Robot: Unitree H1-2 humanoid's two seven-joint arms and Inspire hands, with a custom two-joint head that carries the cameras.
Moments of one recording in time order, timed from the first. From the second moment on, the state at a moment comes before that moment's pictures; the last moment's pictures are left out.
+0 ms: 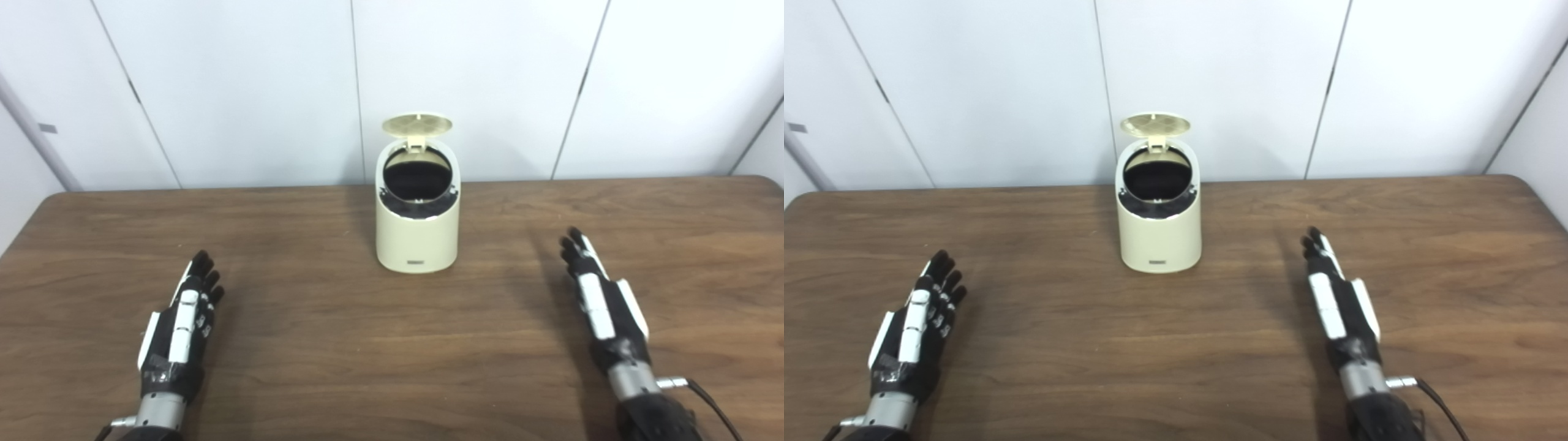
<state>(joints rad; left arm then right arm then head) 0.01 0.15 0.23 -0.03 -0.27 -0.03 -0.15 -0.07 -0.12 -0.06 -0.09 -0.09 0.02 0.02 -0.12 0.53</state>
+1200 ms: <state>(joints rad) 0.02 0.14 0.20 -0.03 -0.23 -0.05 -0.11 -0.38 -0.20 0.07 -0.17 -0.38 0.16 0.08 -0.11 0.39</state>
